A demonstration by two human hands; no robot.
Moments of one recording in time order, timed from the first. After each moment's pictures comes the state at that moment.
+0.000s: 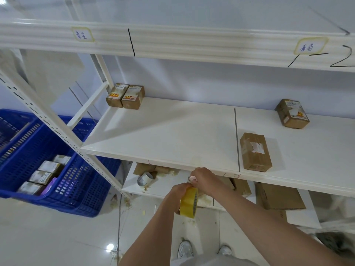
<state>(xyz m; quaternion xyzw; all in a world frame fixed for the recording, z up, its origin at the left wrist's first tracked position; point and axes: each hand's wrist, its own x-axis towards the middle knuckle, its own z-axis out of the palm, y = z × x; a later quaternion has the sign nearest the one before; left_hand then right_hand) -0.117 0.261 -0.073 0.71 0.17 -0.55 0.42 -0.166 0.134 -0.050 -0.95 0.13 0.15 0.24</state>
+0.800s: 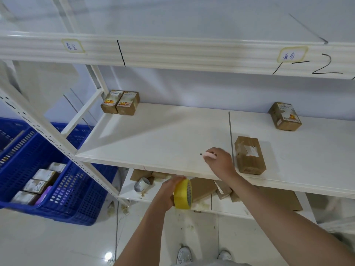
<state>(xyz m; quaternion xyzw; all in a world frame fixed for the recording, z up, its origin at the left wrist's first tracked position) -0.095 0.269 -0.075 0.63 0.12 -0.49 0.59 -0.163 0.066 -0.028 -0.87 0.29 -0.11 0.39</state>
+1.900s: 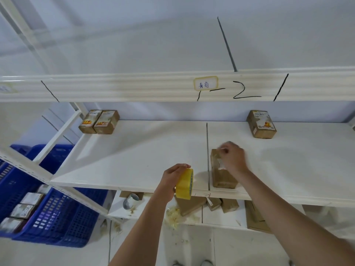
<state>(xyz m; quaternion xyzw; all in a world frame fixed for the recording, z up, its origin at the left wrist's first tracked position) -0.106 0.135 -0.010 0.66 -0.03 -0.41 0.63 -0.211 -0.066 0.031 -0.84 0.38 -0.16 0.36</state>
